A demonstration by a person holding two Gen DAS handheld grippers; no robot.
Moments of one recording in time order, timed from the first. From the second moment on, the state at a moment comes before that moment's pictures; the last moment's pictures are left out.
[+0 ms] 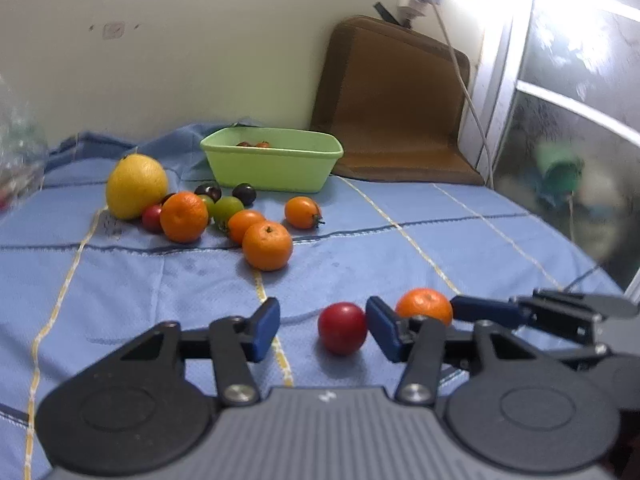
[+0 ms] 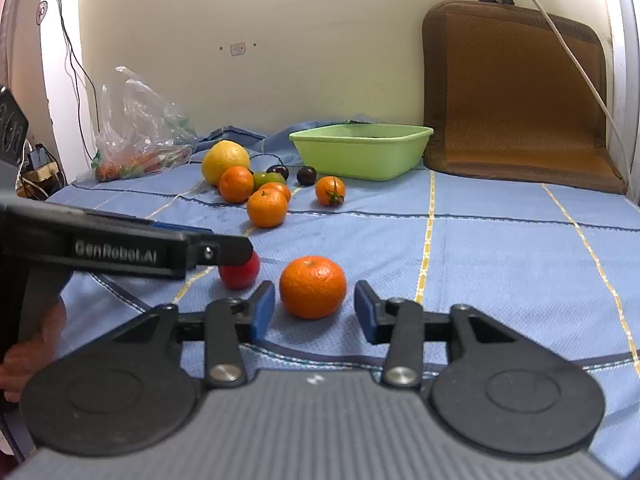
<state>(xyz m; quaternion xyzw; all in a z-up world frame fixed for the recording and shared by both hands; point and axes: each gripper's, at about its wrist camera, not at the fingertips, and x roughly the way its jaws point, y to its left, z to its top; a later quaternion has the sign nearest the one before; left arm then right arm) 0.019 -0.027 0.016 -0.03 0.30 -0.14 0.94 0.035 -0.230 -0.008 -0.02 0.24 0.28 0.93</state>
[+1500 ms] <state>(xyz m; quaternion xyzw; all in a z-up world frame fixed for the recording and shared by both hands) 0.288 -0.016 0.048 -0.09 0.37 -0.09 0.92 0.257 -0.187 0.031 0.02 0.25 0.28 0.93</state>
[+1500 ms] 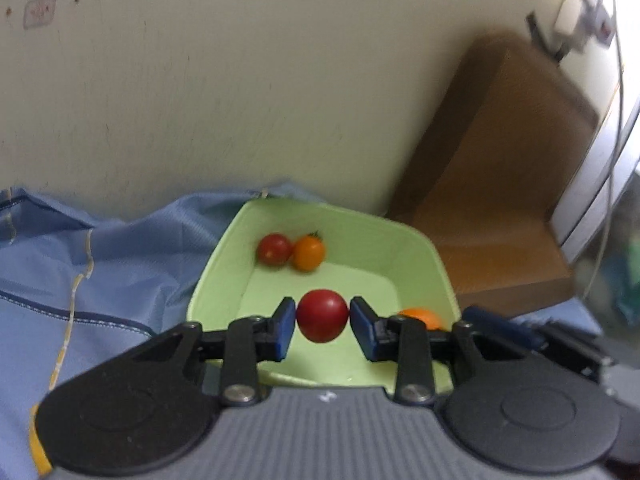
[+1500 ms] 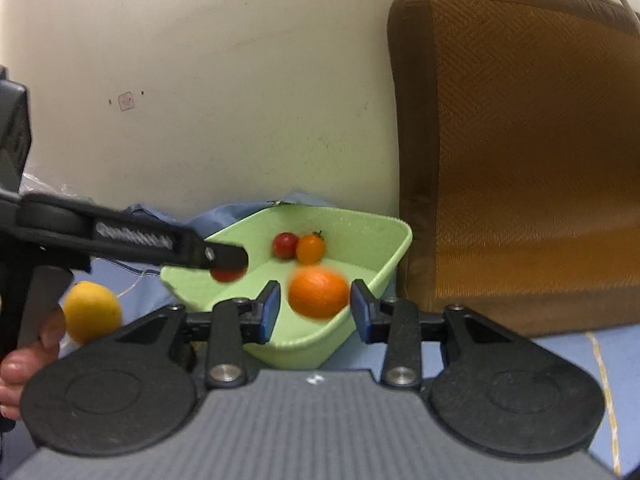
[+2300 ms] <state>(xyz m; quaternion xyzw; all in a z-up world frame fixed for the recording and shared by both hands) 0.079 0.000 0.046 -0.01 0.30 -0.01 0.95 0.156 -0.209 0.011 0.09 0.28 0.32 0.90</state>
